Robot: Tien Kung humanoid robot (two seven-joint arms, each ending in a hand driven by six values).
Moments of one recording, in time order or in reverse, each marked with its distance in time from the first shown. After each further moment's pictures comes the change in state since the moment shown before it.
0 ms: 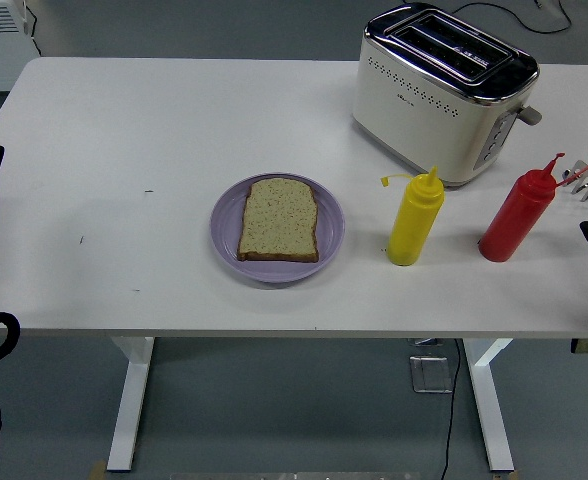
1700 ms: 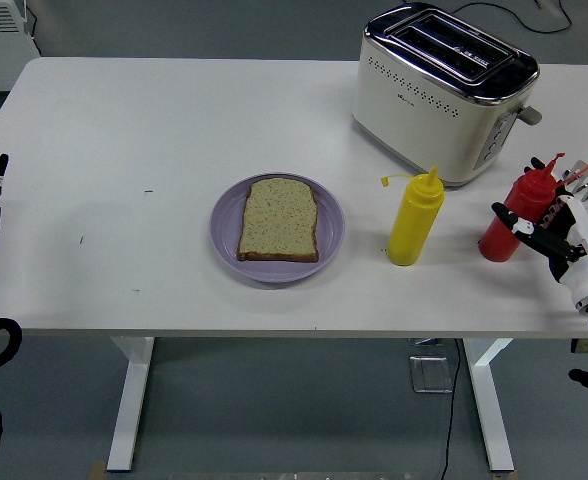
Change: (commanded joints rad) left arm 0.016 0.001 0.005 0.005 0.002 0.001 0.000; right arm 0.259 0.004 -0.287 -0.167 0.016 -0.100 0.030
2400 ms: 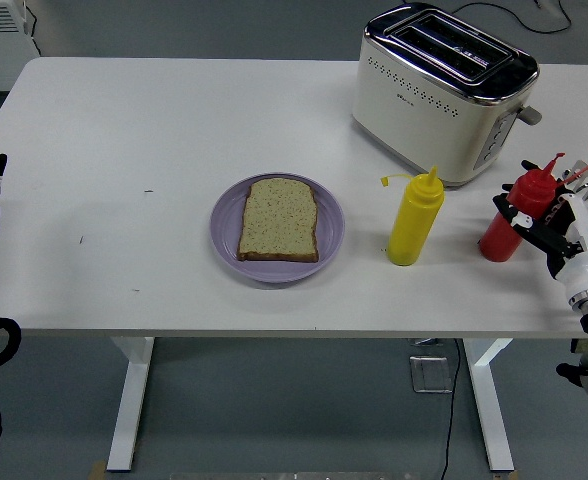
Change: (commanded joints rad) left arm -0.001 0.001 -0.001 0.000 -0.001 0.002 0.000; right arm 0.022 0.006 -0.051 -0.010 0.057 -0.105 0.025
